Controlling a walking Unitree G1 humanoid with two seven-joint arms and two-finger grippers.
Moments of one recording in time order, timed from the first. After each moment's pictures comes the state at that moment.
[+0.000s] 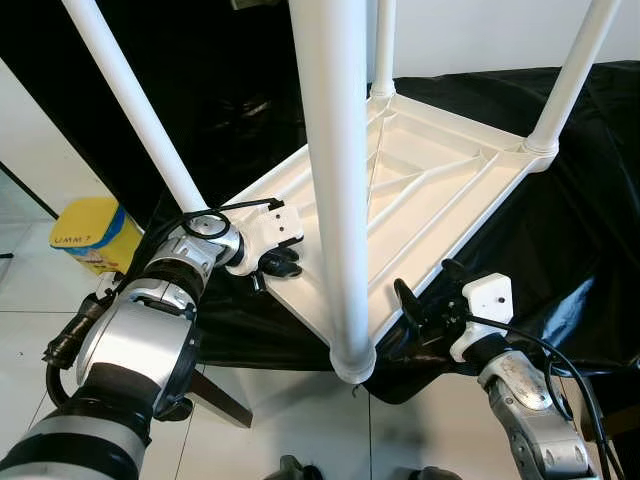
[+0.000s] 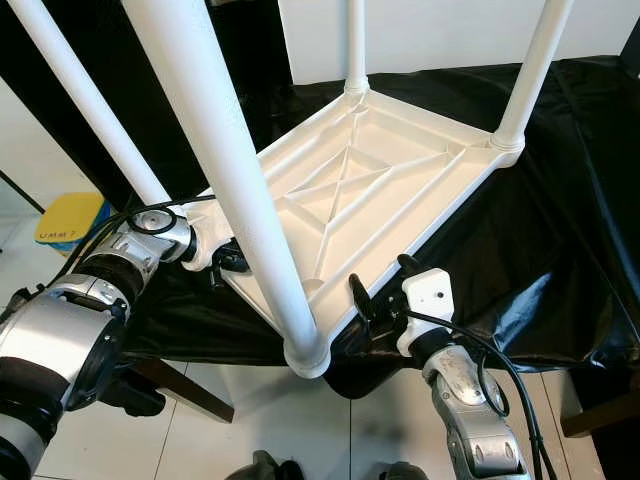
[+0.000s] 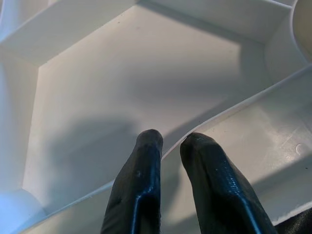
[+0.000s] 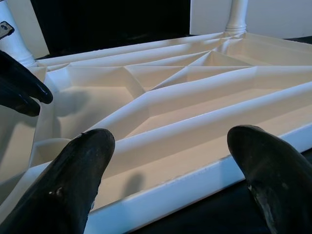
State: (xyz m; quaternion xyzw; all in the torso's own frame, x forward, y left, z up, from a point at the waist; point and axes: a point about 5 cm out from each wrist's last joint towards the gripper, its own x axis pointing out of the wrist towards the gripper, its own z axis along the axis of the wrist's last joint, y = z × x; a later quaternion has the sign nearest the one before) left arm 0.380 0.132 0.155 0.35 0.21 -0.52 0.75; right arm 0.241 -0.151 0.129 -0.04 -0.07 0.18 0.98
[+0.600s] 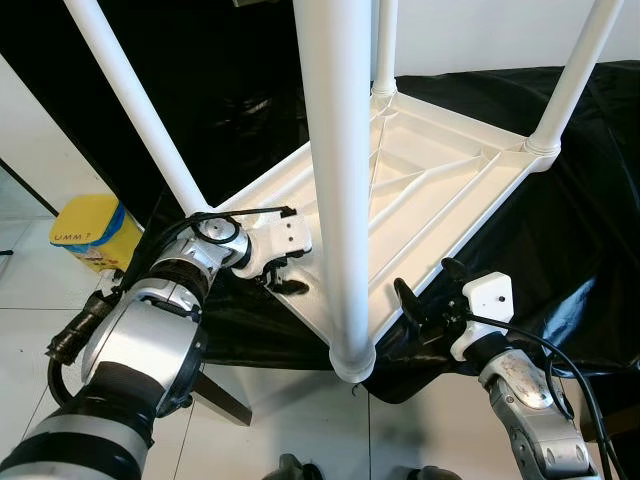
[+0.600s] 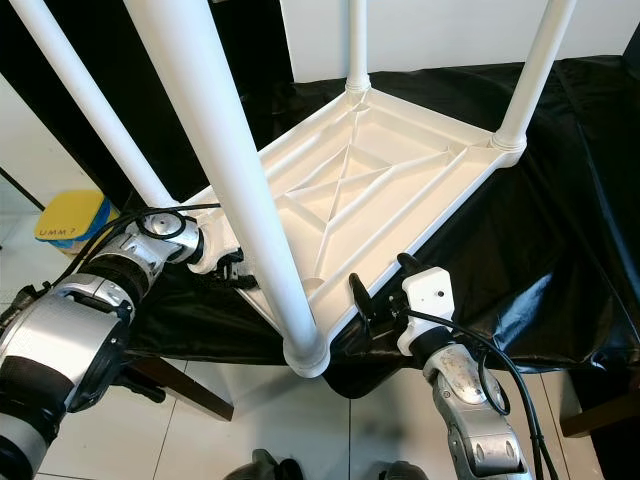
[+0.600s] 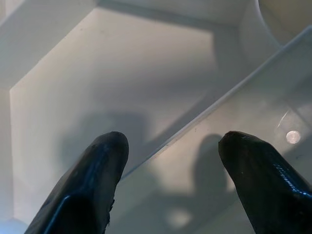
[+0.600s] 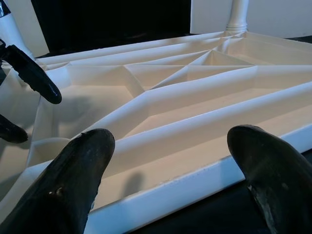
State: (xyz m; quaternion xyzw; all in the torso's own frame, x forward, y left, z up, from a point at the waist) left arm 0.377 0.119 0.153 0.42 0.19 -0.55 0.70; right arm 0.241 -0.151 0.129 -0.04 -0.07 0.18 0.98
